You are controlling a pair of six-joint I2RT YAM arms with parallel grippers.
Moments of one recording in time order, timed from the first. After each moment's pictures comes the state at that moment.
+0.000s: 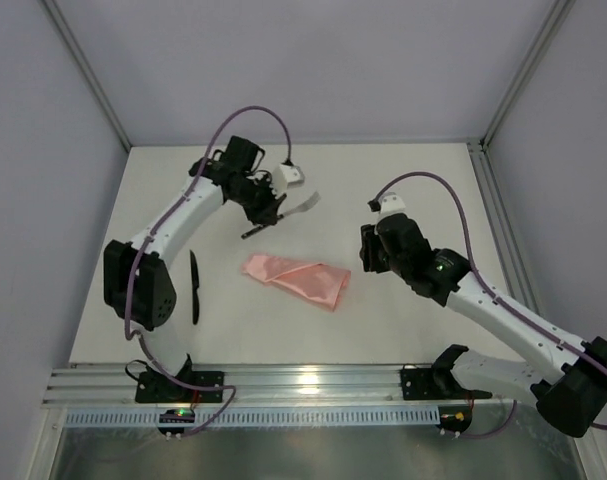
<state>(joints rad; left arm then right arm) -0.36 1.79 1.62 -0.91 0.46 0.63 0.72 1.07 0.89 -0.51 0.27 0.33</state>
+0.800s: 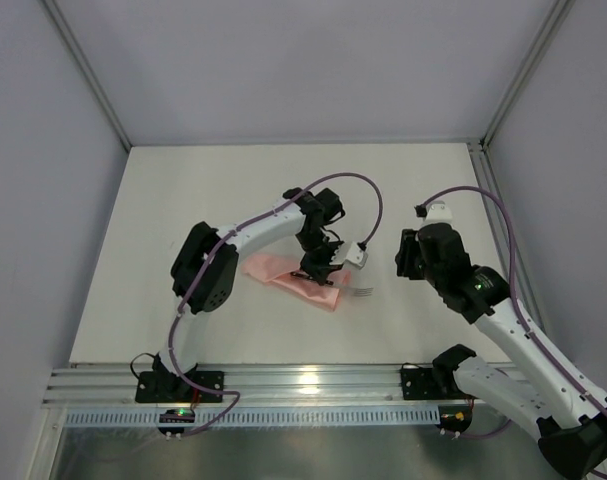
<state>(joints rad) -0.79 2.12 1.76 -1.13 0.60 1.10 0.50 0.82 0.82 -0.67 0.27 0.36</state>
